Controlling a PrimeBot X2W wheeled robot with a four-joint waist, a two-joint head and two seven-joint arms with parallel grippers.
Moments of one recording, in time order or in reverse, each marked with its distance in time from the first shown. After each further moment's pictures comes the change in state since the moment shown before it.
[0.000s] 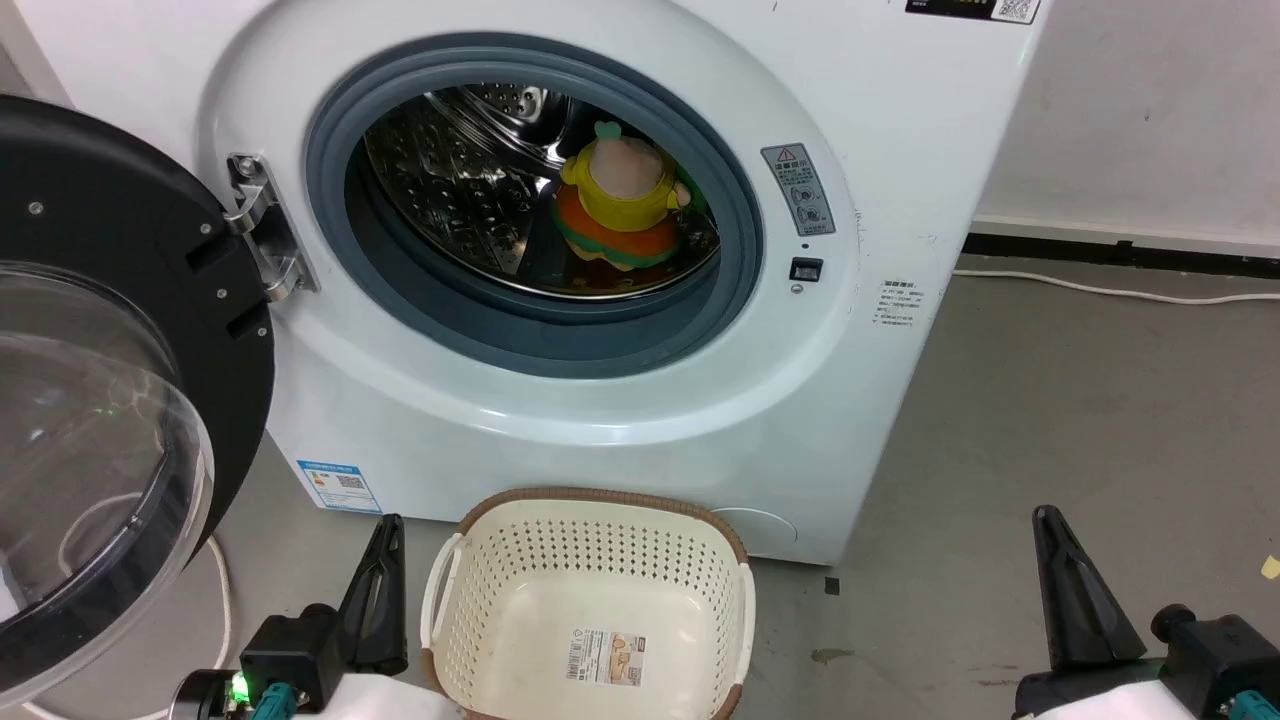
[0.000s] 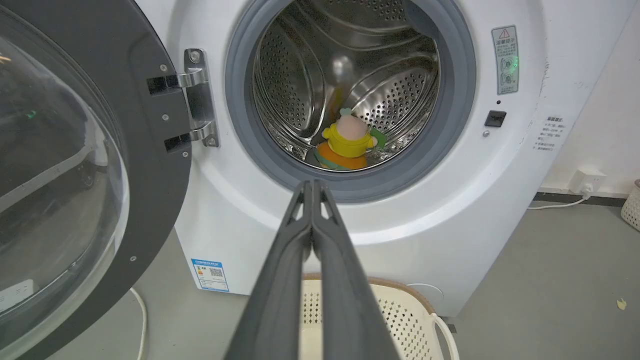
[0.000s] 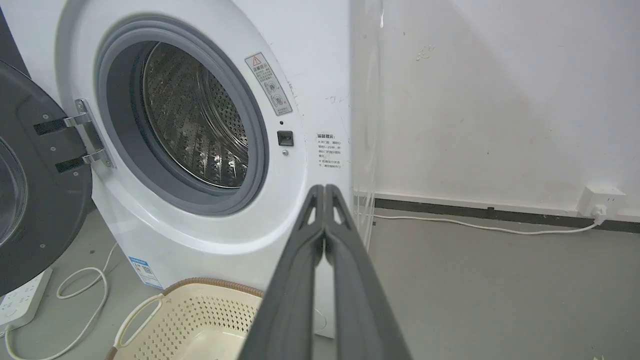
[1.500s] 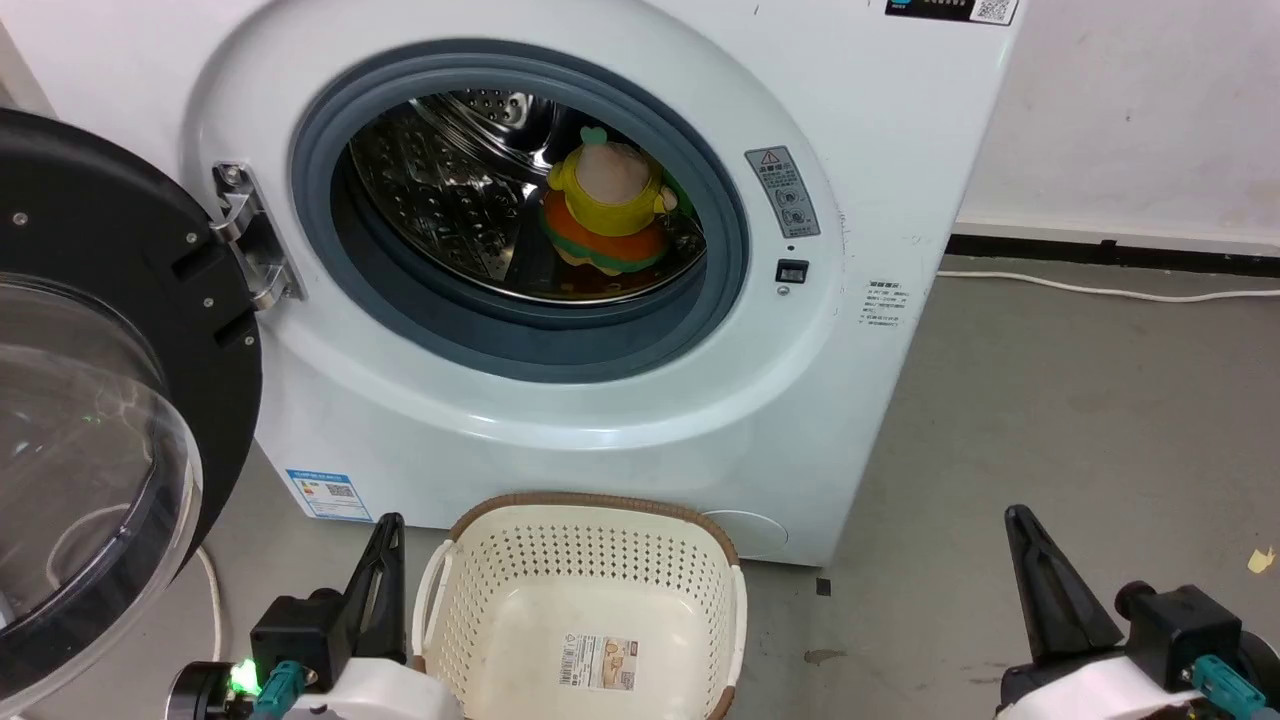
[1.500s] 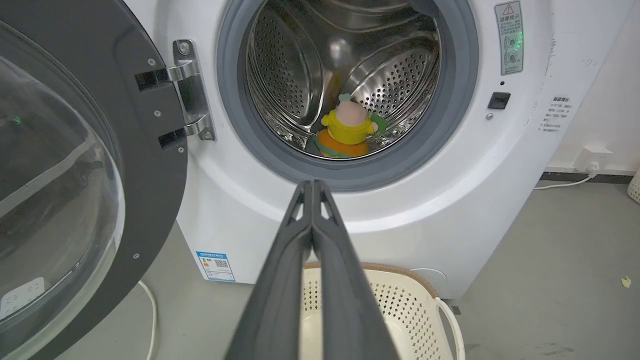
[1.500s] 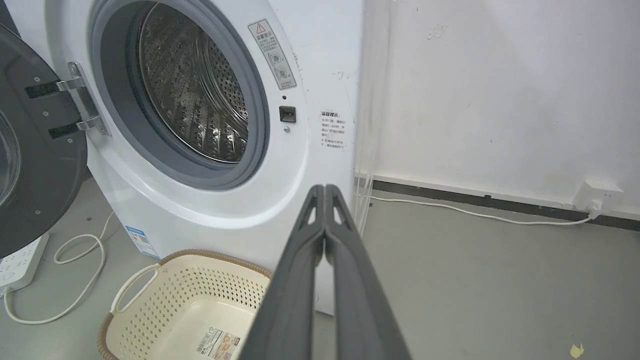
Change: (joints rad) left arm -0.005 -0.023 0.033 -0.023 0.062 -0.014 0.097; right arm -0.027 0.000 0.009 0.015 -0.052 0.000 0.097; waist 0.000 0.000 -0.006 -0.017
